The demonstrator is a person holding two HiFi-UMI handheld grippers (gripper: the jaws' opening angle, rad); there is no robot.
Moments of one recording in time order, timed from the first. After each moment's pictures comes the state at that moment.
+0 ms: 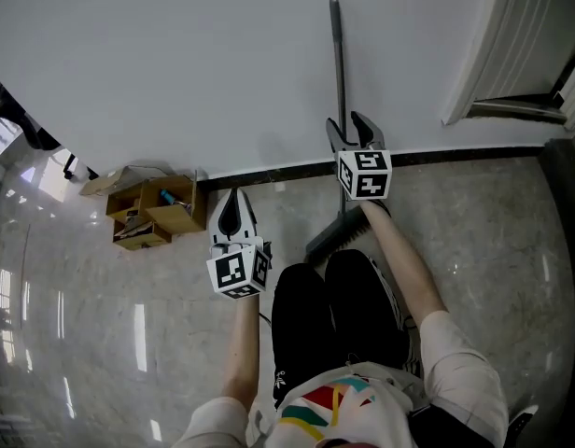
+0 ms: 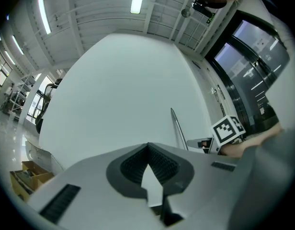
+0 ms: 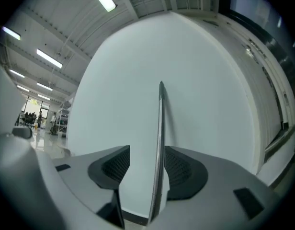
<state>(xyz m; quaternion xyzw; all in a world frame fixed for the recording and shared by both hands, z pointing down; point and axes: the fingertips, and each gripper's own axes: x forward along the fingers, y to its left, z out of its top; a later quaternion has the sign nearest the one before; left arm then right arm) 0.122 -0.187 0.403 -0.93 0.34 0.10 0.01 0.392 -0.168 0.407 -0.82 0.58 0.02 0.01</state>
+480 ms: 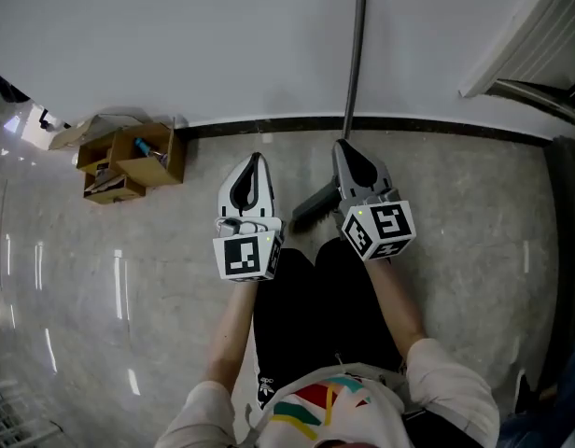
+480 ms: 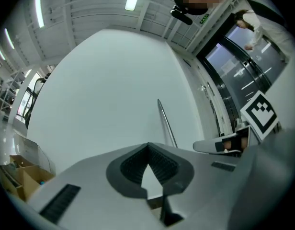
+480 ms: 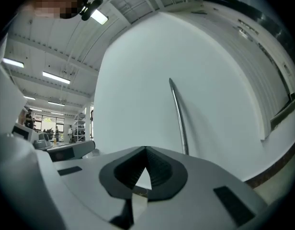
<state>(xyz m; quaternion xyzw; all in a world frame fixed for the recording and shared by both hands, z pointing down) 0.180 -0.166 0.456 -0.95 0.29 0.10 0.02 0.302 -0.108 0.479 -0.76 0.65 -0.03 0.07</state>
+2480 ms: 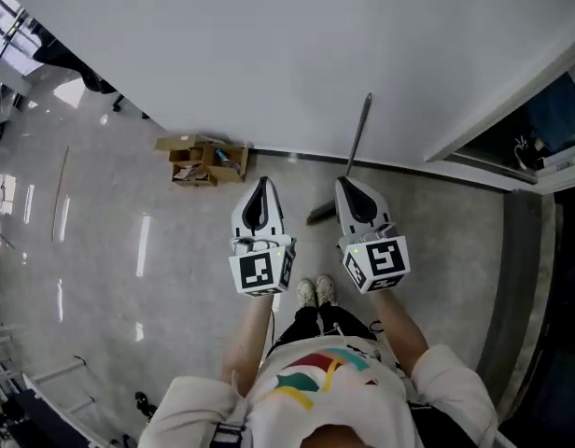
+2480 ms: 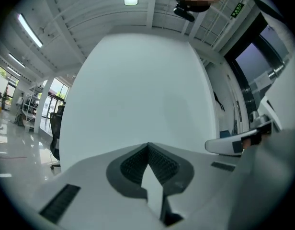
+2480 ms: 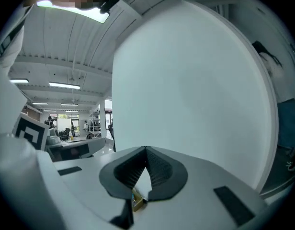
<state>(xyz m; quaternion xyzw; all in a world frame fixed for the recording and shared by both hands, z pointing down) 0.171 -0.033 -0.010 -0.91 0.41 0.03 0.03 0.286 0.025 0.010 -0.69 0.72 -0.05 0.05</state>
